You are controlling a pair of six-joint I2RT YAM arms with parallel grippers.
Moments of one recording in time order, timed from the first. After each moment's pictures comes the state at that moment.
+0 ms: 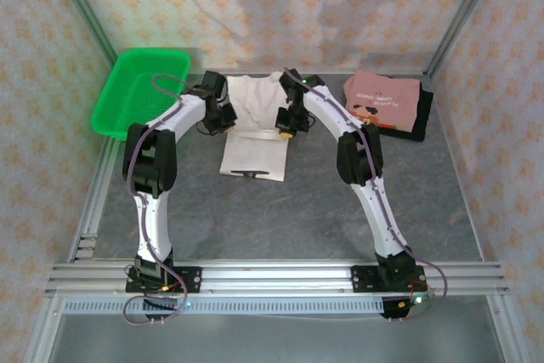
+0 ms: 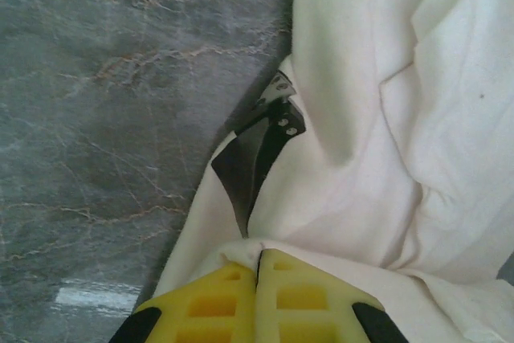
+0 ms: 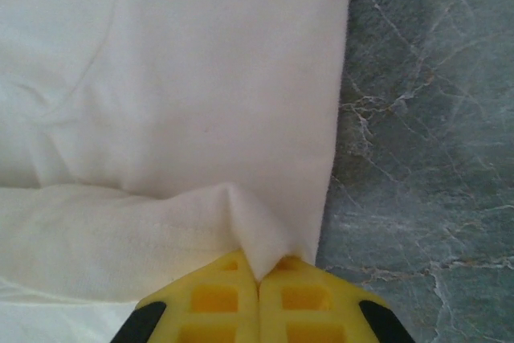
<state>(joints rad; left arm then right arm) -0.17 2.12 1.68 -0.73 0.16 -0.70 0.46 2.53 2.37 -1.23 -0.25 0.61</state>
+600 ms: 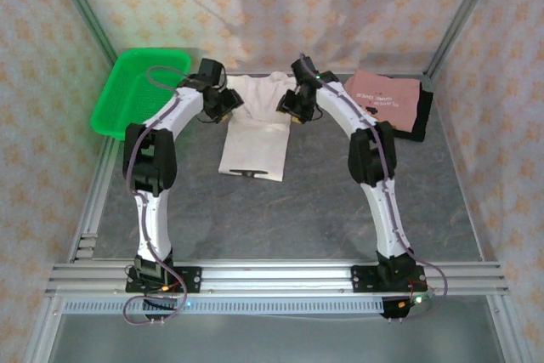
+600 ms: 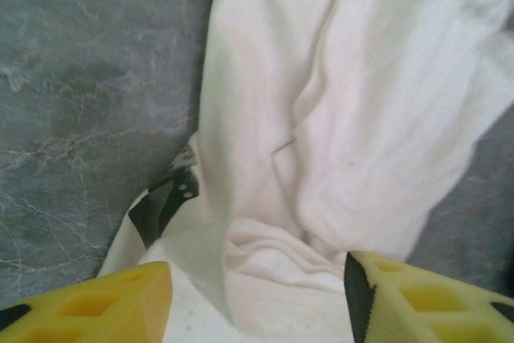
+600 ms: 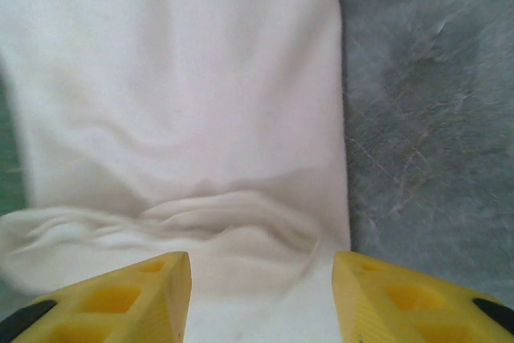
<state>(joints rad) -0.15 2.11 1.79 -0.68 0.19 -0.81 0.41 2.35 2.18 -0.92 -0.26 0.74</state>
